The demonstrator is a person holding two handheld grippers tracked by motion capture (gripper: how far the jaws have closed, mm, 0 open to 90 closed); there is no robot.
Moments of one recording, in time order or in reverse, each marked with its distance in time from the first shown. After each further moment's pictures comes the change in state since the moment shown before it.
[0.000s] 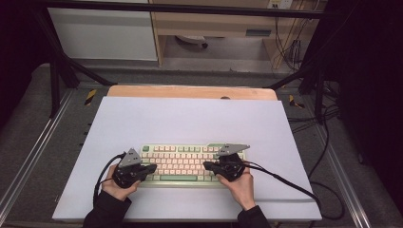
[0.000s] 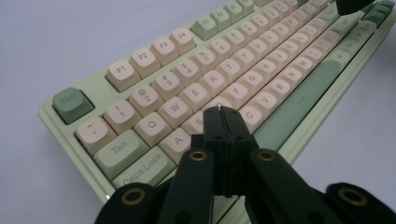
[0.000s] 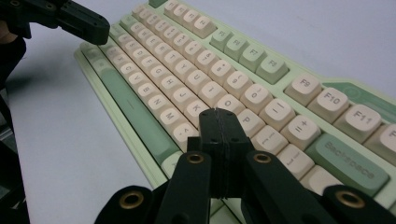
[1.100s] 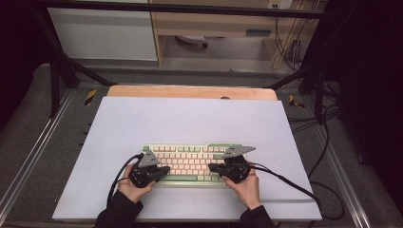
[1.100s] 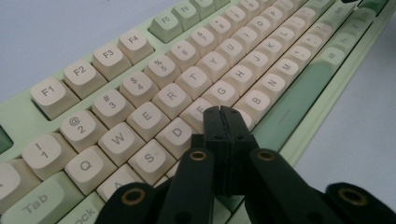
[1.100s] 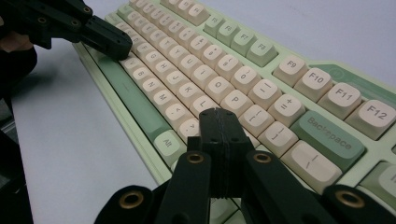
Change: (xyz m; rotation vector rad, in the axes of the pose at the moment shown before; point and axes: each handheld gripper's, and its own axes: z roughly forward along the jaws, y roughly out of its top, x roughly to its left) left arm -0.023 0.013 0.036 0.049 -0.030 0.036; right arm -0.008 -0.012 -0.012 0.008 0.002 -0.009
